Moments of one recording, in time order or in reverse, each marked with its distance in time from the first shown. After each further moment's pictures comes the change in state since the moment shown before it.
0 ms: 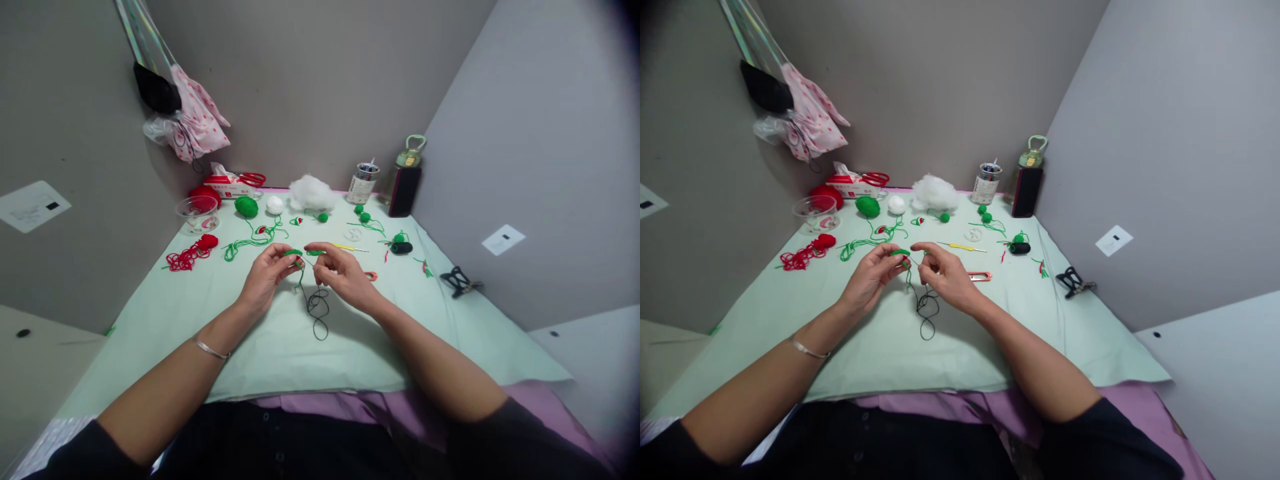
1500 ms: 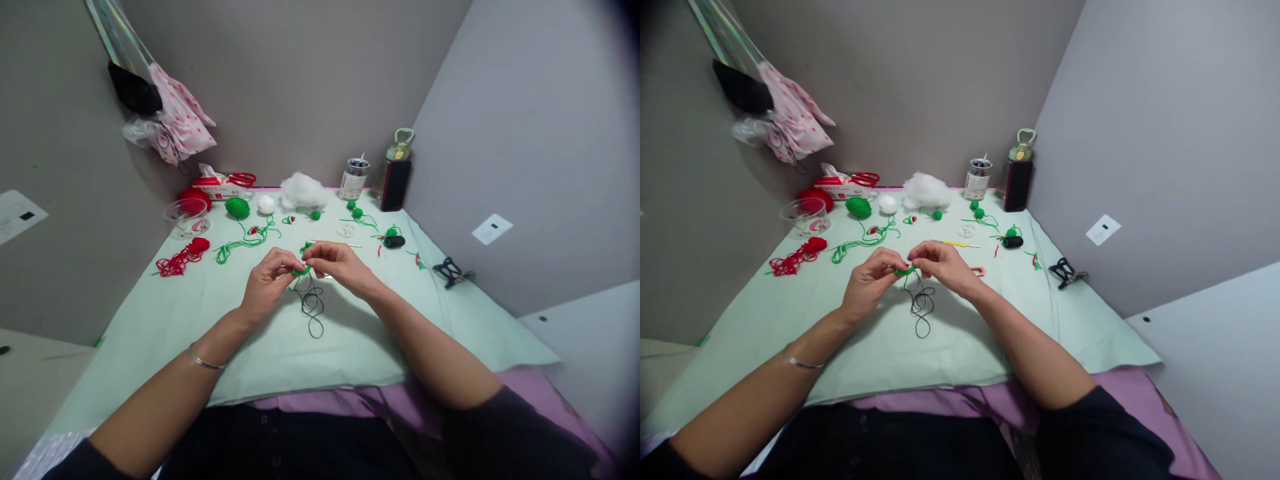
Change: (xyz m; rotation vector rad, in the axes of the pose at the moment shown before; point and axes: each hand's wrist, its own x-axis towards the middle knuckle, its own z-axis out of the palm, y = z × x) left_hand -0.012 -0.003 0.004 0.460 -0.185 0.363; right_hand 0.009 0.005 -0.015 0.289 -0.045 0.148
